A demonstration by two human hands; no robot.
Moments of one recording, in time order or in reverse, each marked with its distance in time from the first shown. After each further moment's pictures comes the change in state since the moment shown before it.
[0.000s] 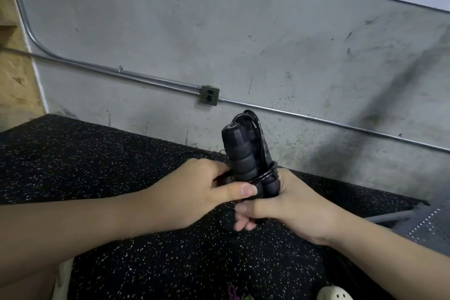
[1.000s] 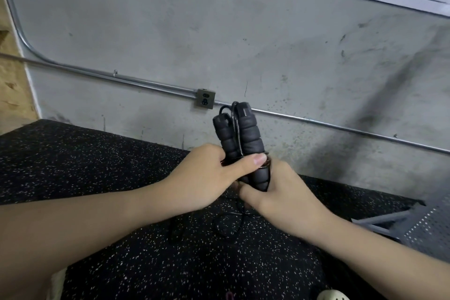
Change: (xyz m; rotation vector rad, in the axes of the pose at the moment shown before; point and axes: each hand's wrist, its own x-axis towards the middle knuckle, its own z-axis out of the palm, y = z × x) left_hand 0.034 0.016 0.004 -0.056 0.225 -0.117; right_hand 0.013 -0.001 -0.004 -0.552 0.384 -0.104
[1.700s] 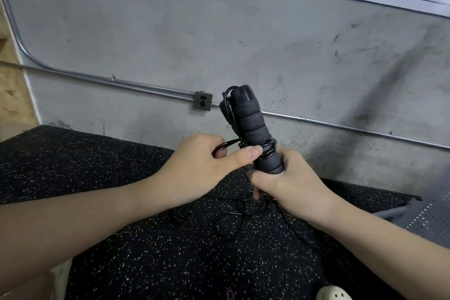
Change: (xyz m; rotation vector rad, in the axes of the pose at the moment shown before) left_hand -0.007 0.018 -0.013 0.034 0.104 0.067; right_hand -0.005 -0.010 -0.021 0.204 0.041 0.122
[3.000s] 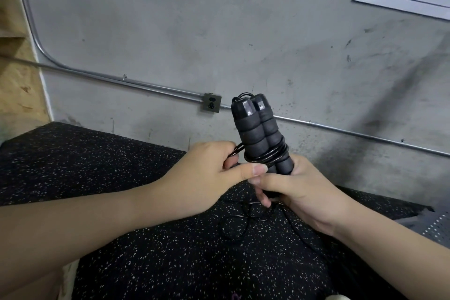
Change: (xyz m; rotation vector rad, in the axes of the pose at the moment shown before) left_hand -0.009 -0.014 -0.007 0.052 -0.035 0.105; right_hand 0.007 0.005 0.006 0.413 -0.256 -0.031
